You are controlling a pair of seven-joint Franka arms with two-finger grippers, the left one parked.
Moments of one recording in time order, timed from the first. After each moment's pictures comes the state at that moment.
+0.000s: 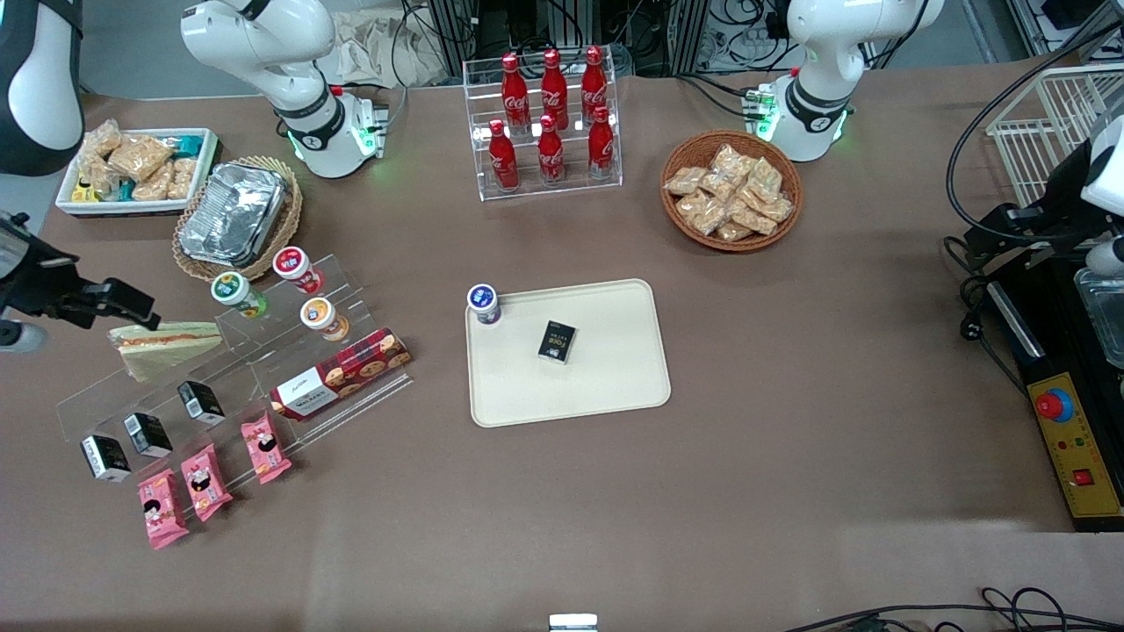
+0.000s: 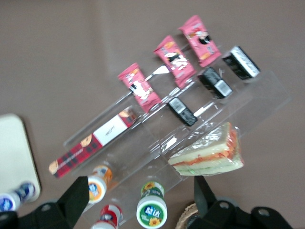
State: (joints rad) arm 0.04 -0.01 -0.17 -1.76 0.03 1.82 0.05
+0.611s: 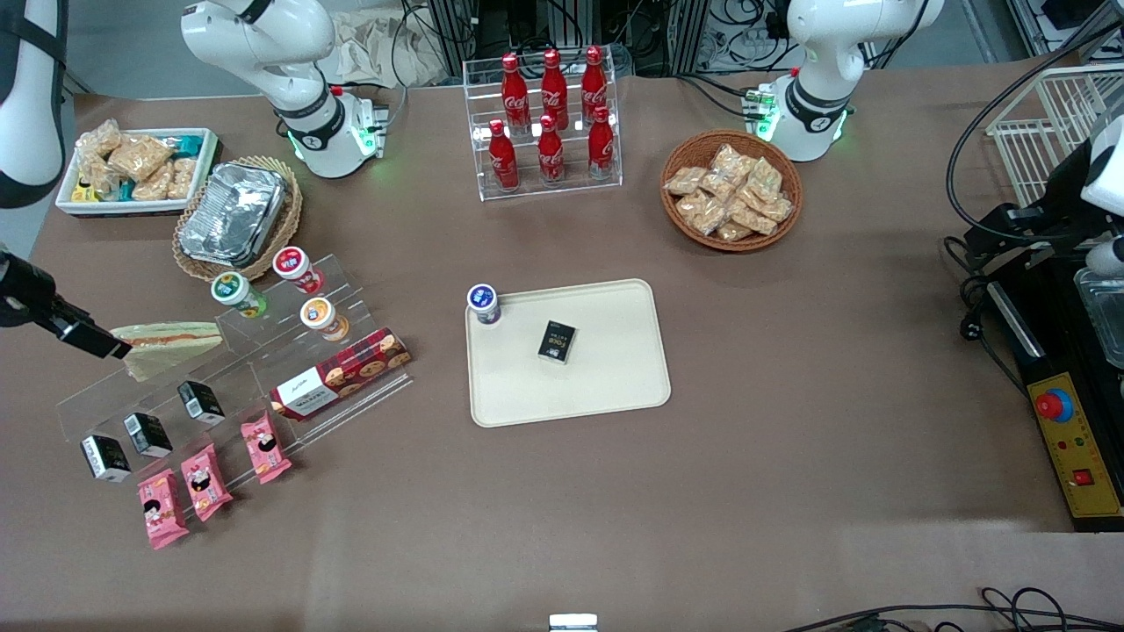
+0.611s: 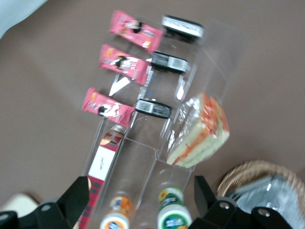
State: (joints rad) arm 0.00 0.05 -0.18 -1.76 0.02 1.83 0.59
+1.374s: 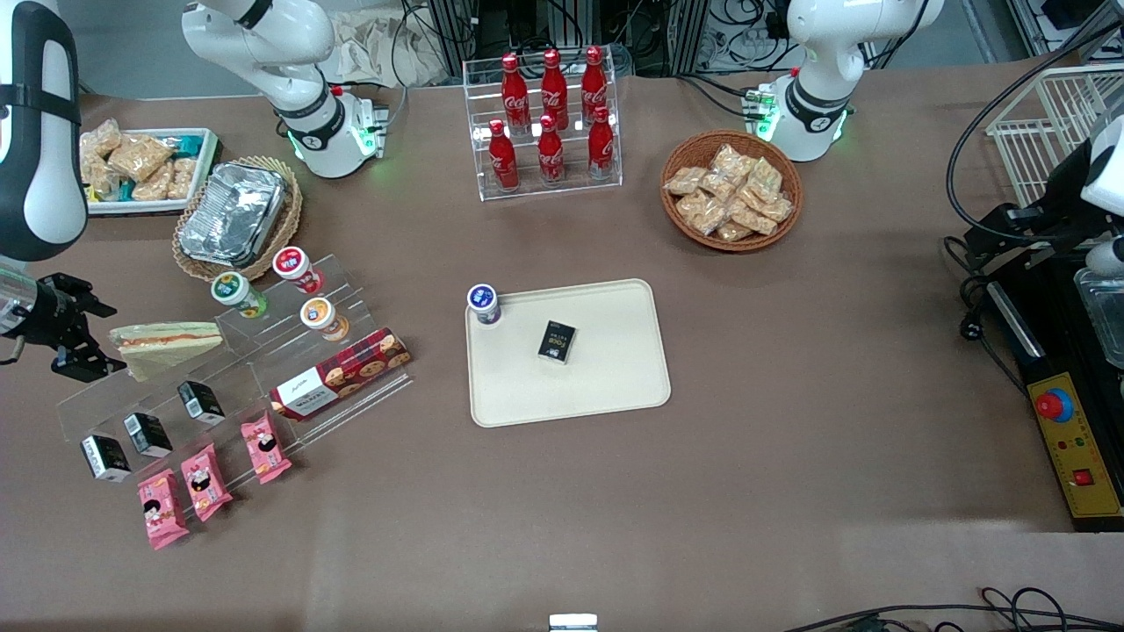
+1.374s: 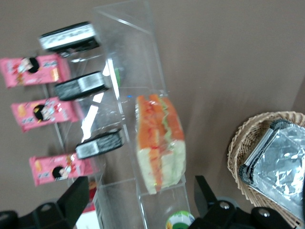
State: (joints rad) arm -0.09 0.11 -0.19 -1.89 -0.02 1.94 1.00
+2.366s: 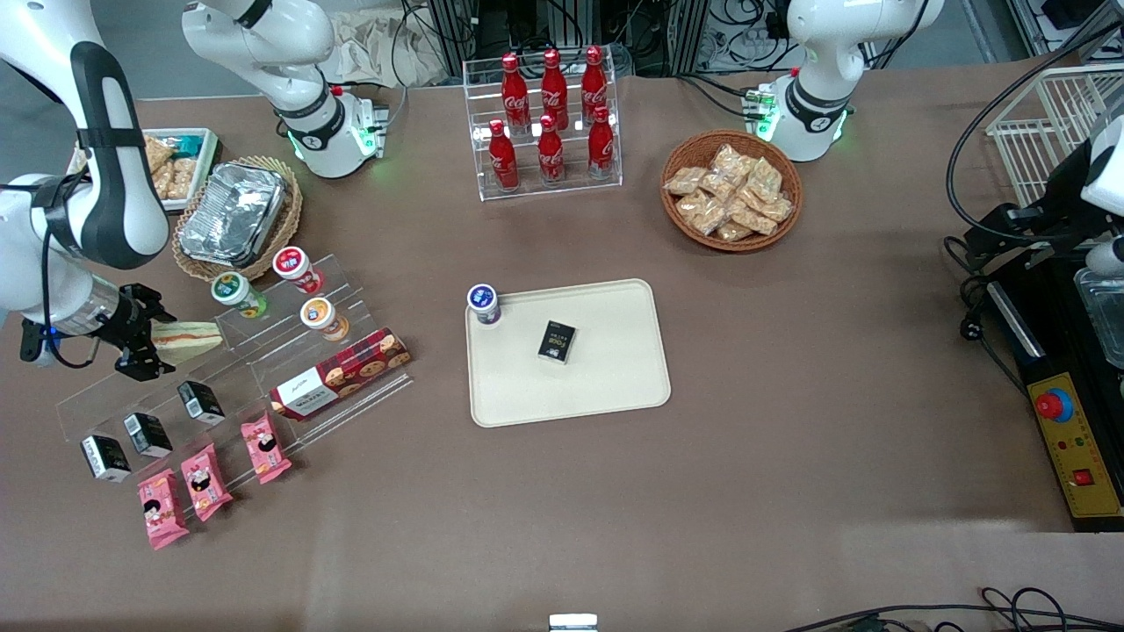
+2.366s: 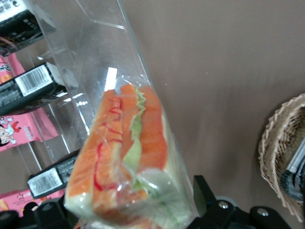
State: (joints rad) arm -0.09 0.10 -0.18 -2.19 -0.04 2.31 1.14
